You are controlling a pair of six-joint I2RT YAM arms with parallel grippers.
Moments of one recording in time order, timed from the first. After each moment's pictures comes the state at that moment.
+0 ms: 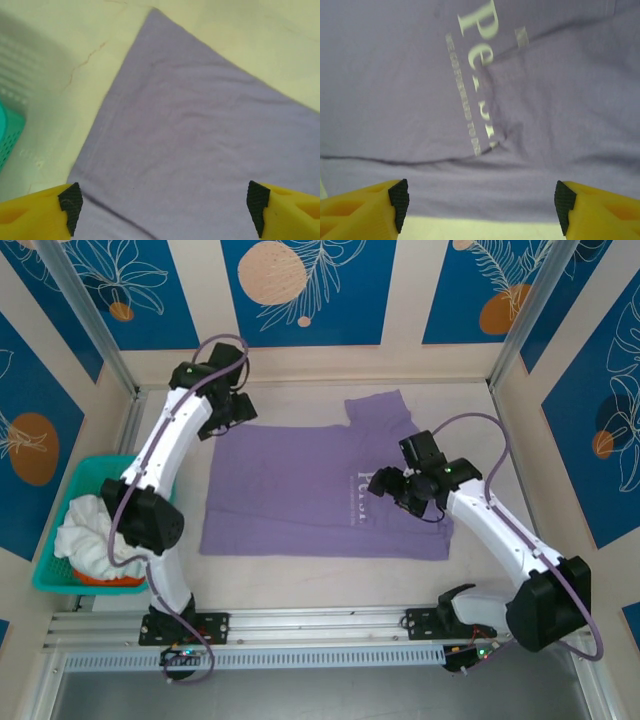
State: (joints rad) left arm -0.28 1.95 2.09 -1.32 -0.21 -0.75; right arm 0.39 1.21 0.98 -0.82 -0.11 0.77
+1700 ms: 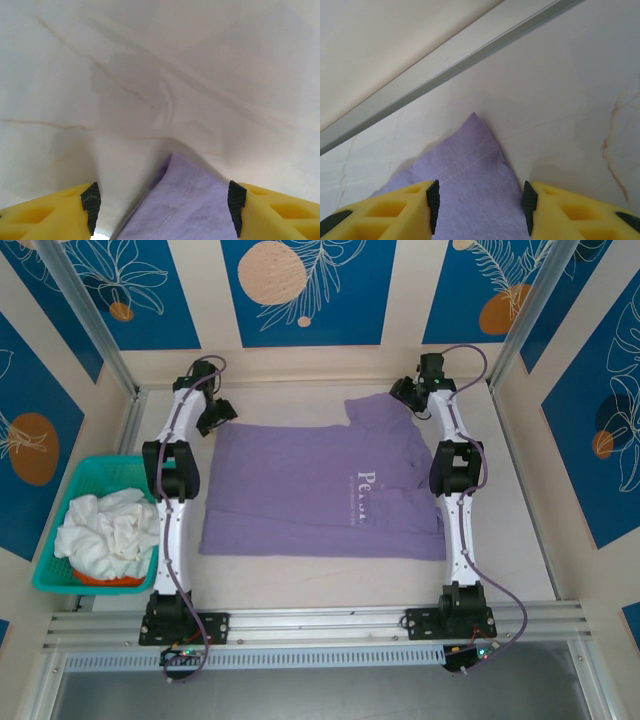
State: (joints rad) left arm -0.02 2.65 2.52 -1.08 0.03 -0.57; right arm -0.01 2.83 2.70 -0.74 -0.27 0.53
